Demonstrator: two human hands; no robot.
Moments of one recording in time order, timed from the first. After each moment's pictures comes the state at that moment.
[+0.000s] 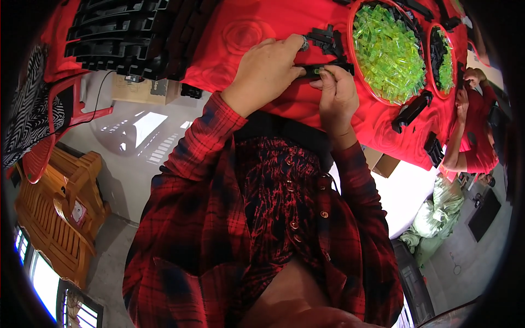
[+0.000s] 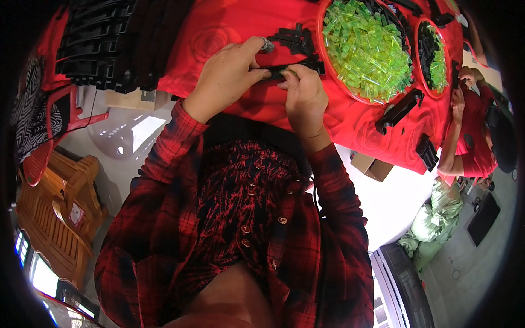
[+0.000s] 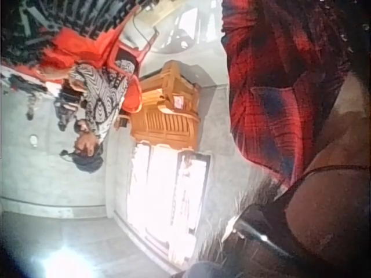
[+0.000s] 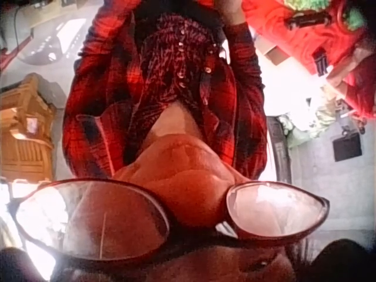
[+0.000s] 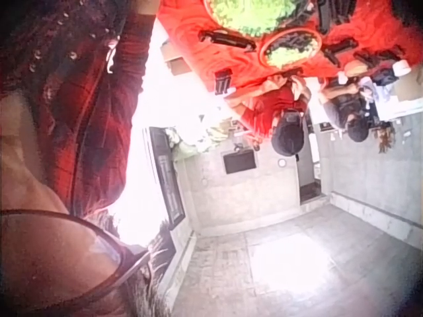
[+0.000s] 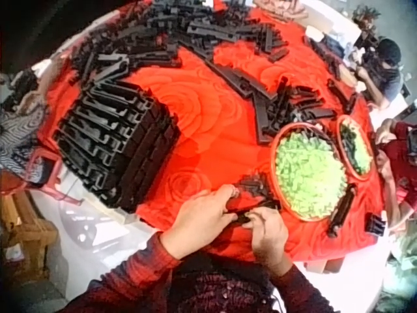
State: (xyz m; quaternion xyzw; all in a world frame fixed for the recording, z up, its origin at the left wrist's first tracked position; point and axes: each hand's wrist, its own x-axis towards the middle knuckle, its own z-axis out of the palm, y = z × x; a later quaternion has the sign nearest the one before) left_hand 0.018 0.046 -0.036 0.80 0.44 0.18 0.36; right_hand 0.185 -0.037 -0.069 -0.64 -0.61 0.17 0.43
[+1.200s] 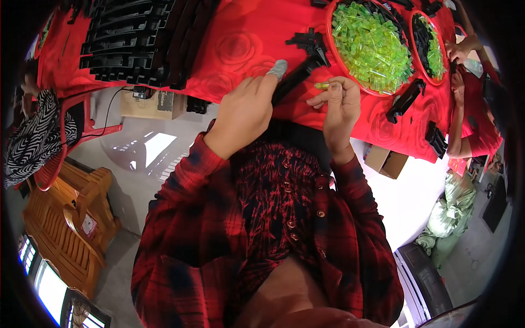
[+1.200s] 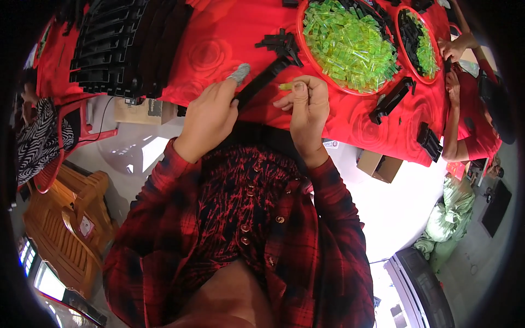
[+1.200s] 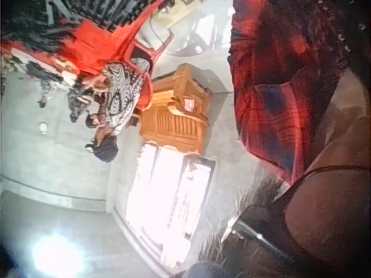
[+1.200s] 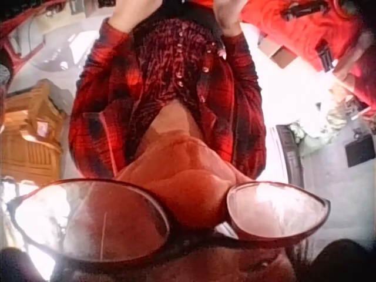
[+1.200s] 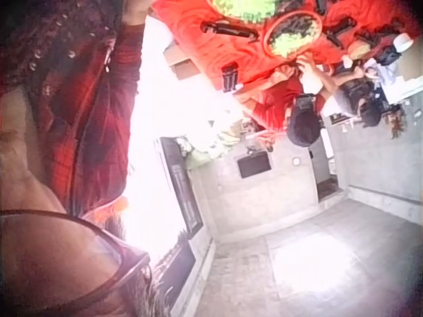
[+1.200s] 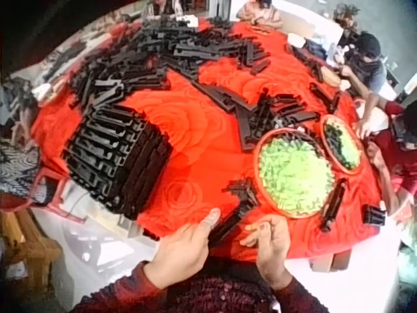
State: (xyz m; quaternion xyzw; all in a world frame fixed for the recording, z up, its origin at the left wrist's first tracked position) left_hand -0.014 -0.012 -0.013 0.86 0.39 0.21 0.23; right_hand 0.185 -0.069 -0.030 -0.61 -0.42 0.37 0.55
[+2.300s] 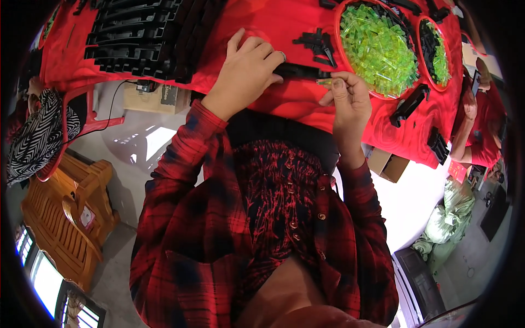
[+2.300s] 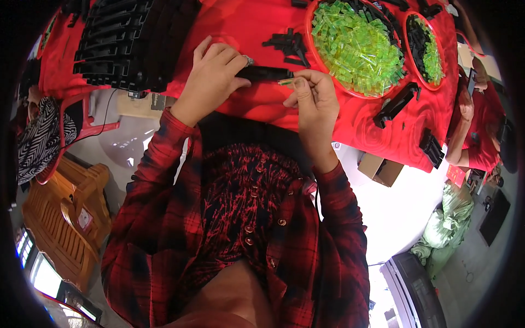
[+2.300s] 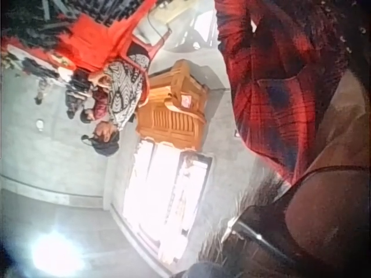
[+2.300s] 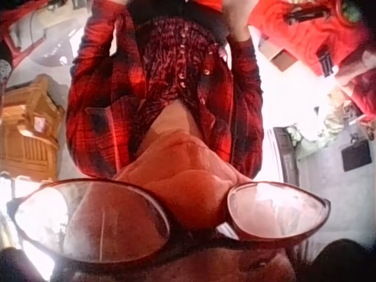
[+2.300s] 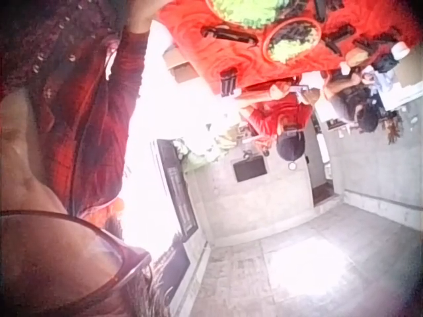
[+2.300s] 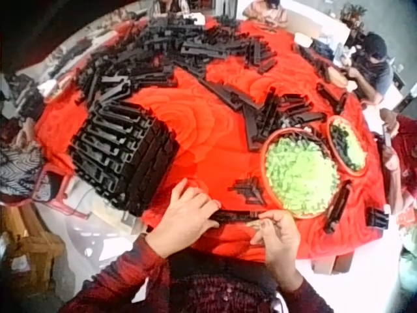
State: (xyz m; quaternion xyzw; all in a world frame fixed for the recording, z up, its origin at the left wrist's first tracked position) left_hand -0.017 0.042 -0.033 0.92 0.33 0.19 0.12; right_hand 0.184 -0.059 -0.007 -0.60 -0.39 0.43 0.55
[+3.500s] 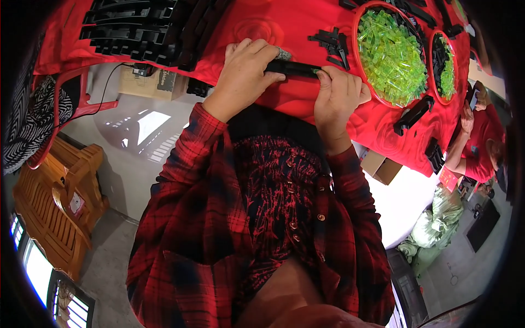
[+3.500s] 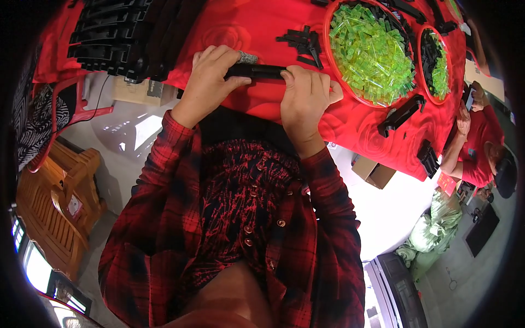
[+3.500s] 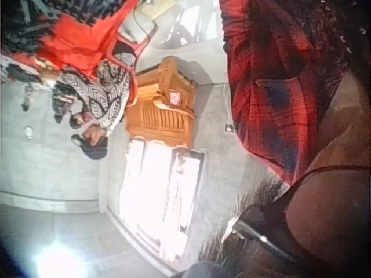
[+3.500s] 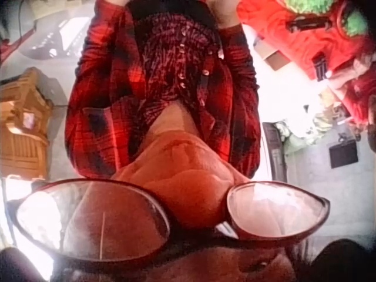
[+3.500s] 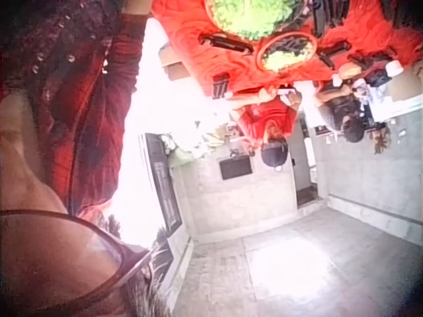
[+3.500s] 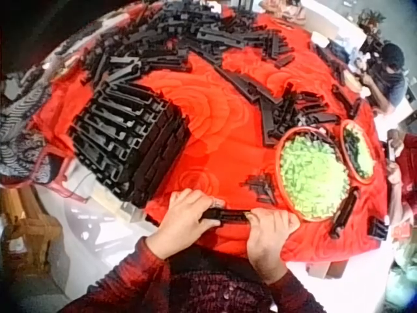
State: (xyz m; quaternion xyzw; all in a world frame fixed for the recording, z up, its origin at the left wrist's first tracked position) left_hand -0.030 0.028 -0.047 0.83 0.43 0.27 0.26; right_hand 0.169 -0.035 -0.056 -0.66 -0.67 -0.07 0.32
